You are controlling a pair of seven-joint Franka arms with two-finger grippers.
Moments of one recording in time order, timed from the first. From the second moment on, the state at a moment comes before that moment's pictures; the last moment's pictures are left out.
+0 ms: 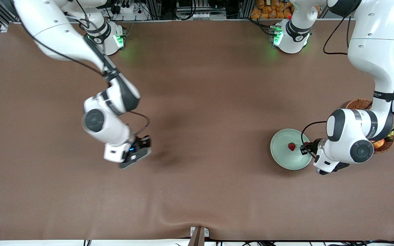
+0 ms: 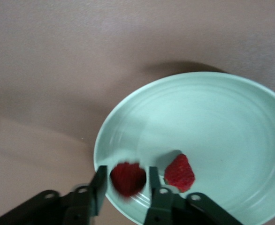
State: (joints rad) left arm 0.02 0.68 -0.10 -1.57 0.06 1.98 -0.42; right arm 0.16 0.64 0.34 -1.64 -0.10 2.39 -0.04
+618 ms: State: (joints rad) left arm 0.02 0.53 -0.17 -1.54 0.06 1.87 -0.42; right arm 0.40 0.78 0.34 -1.53 -0.10 2.55 0.30
